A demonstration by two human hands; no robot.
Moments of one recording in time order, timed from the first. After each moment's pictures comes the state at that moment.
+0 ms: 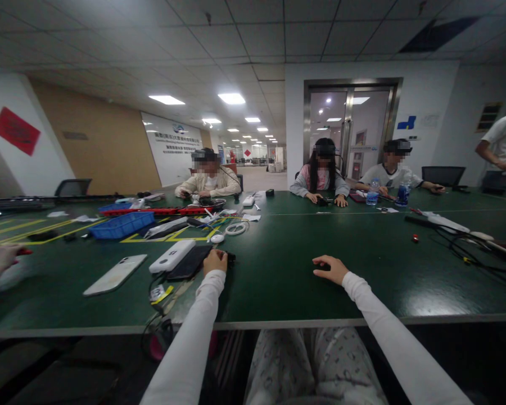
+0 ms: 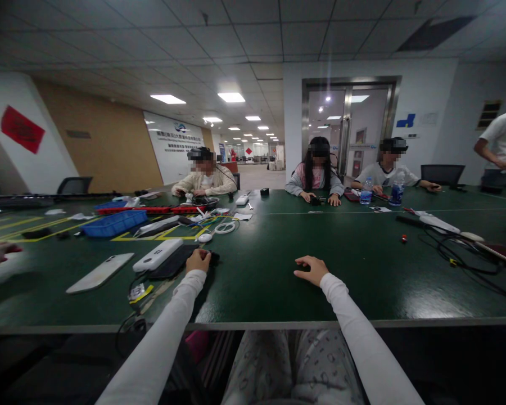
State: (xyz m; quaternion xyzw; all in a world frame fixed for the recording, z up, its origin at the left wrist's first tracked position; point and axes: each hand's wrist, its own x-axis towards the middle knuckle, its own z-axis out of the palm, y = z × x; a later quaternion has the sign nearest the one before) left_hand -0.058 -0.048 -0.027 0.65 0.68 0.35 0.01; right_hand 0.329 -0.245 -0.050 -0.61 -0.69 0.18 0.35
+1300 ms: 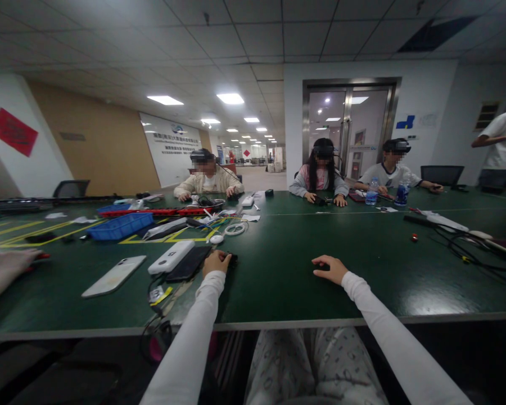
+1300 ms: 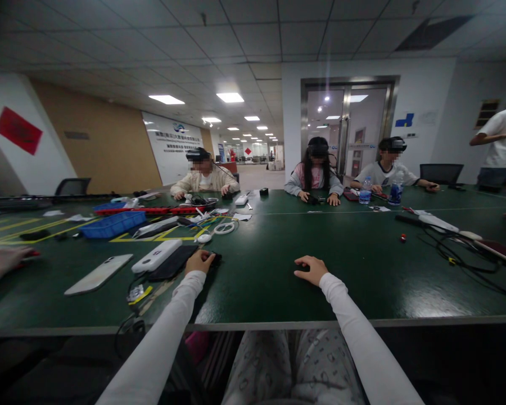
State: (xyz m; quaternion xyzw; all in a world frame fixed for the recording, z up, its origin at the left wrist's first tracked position) left_hand -0.055 -0.057 -0.022 0.68 0.67 0.30 -0.01; right_hand 0.330 -0.244 -0.049 -0.61 -0.70 0.17 0.34
